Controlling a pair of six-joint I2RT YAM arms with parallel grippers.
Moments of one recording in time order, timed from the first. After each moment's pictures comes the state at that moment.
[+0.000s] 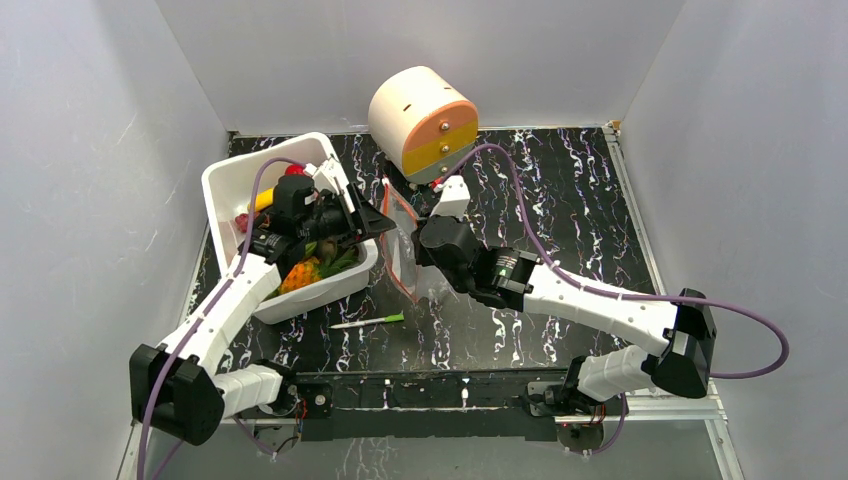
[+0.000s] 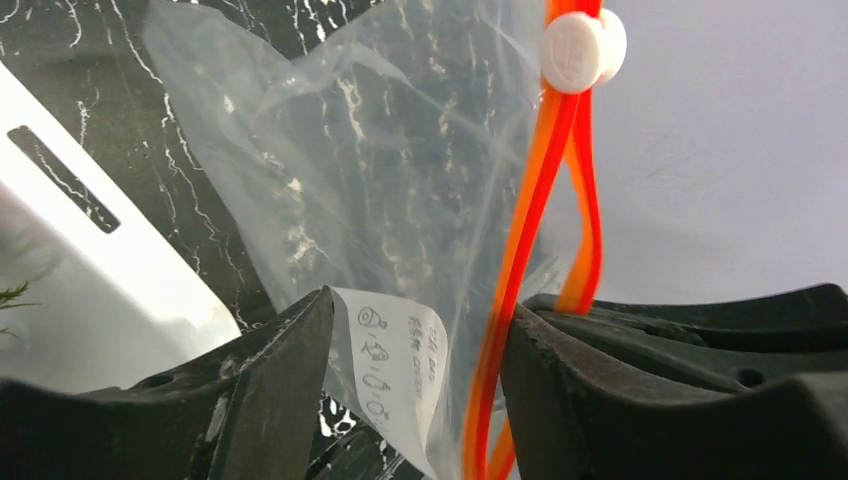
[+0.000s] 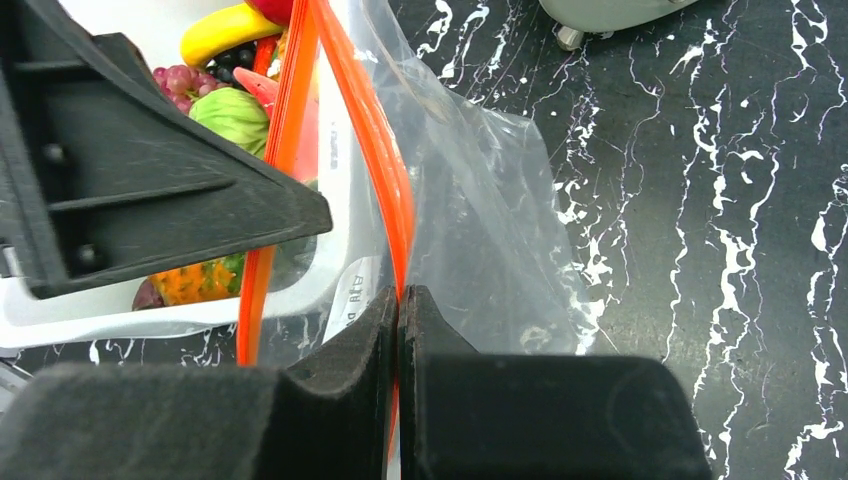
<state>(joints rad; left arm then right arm) -0.34 1.15 0.93 -0.28 0.53 -0.78 1.10 1.34 1.18 -0.29 0.61 0.58</state>
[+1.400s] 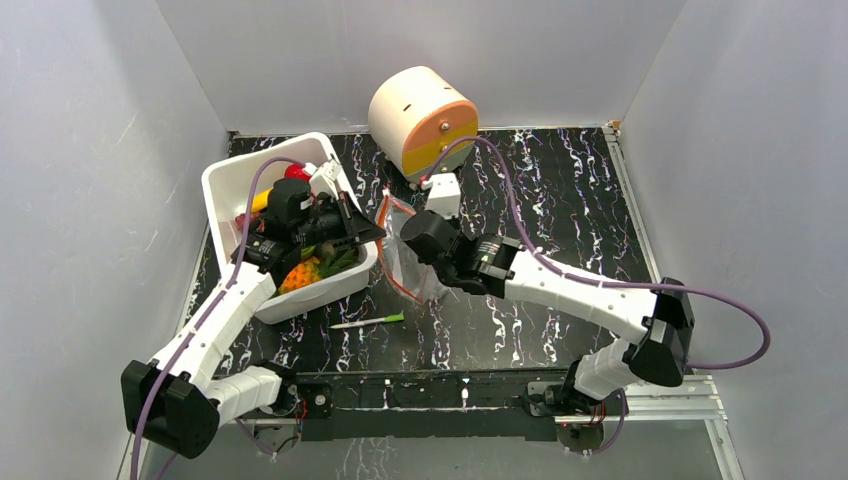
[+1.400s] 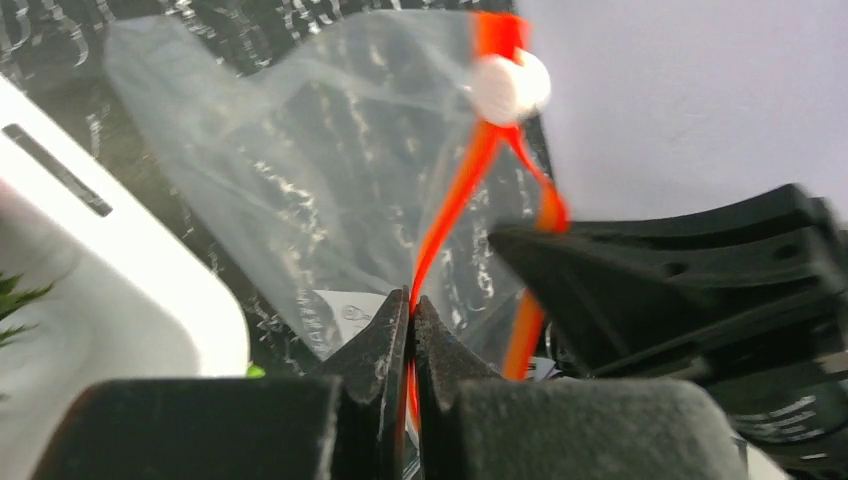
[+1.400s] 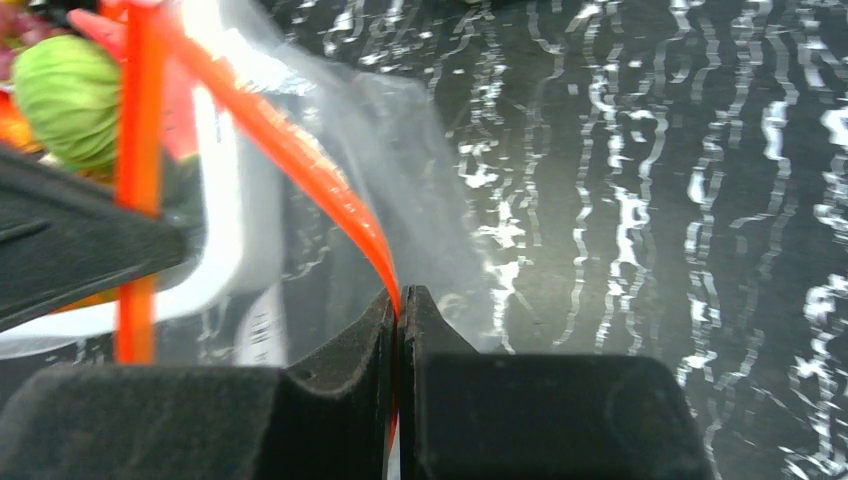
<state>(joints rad) -0.36 1.10 0.92 -0.27 0.56 -0.69 1.09 1.47 1.34 -0.55 0.68 0.60</state>
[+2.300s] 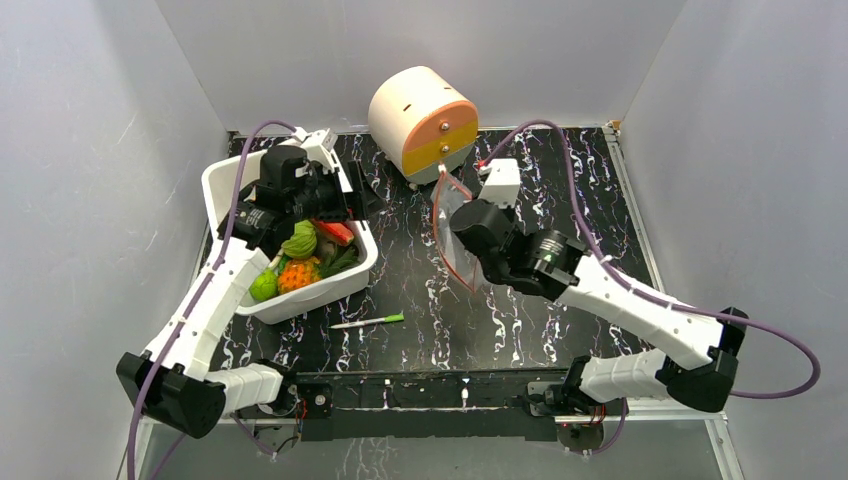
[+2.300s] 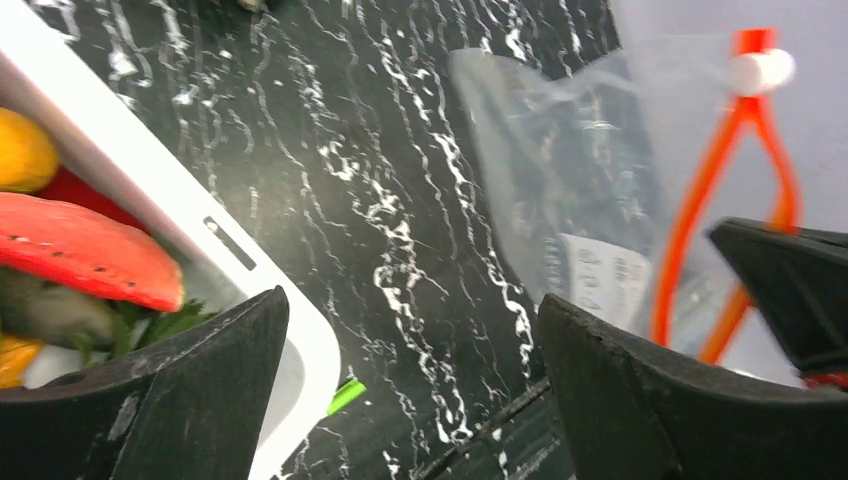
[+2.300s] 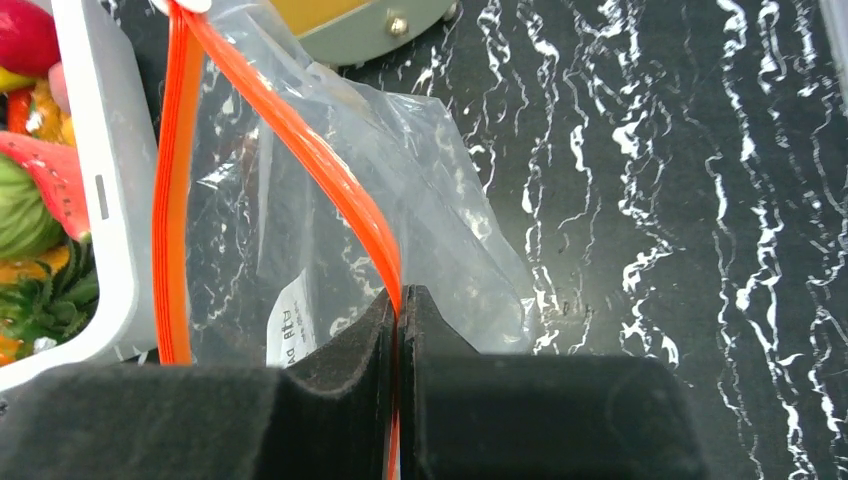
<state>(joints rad) -0.36 1.20 1.24 -0.61 0.34 -0.45 1.03 1.25 1.32 -0.74 0.84 0.59</state>
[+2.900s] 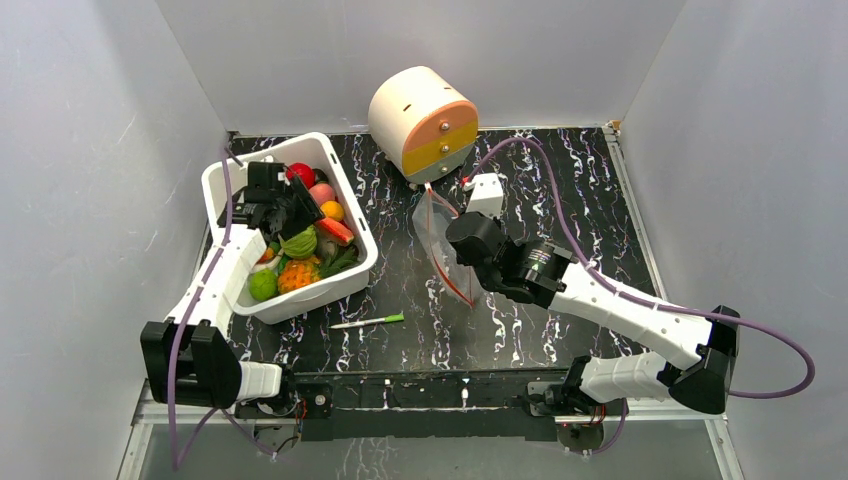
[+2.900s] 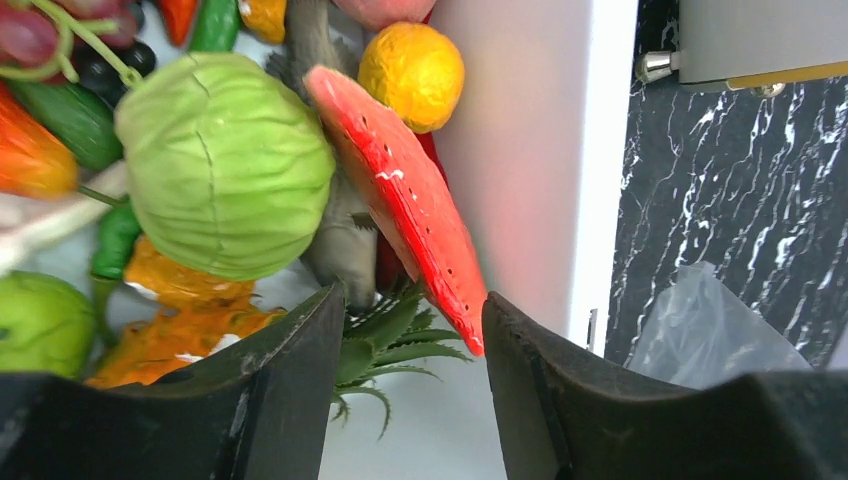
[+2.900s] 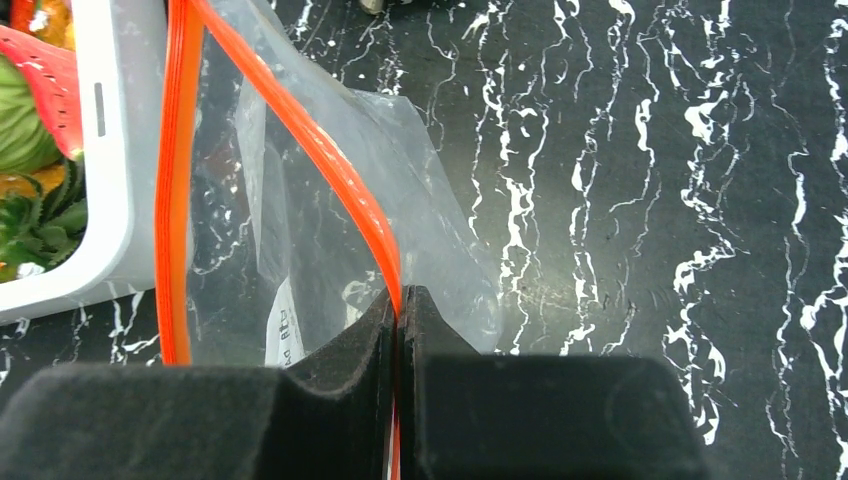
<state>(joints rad) -0.10 1.32 1.12 -0.66 0.00 -0.57 1.02 1.22 1.19 -0.63 0.72 0.52</state>
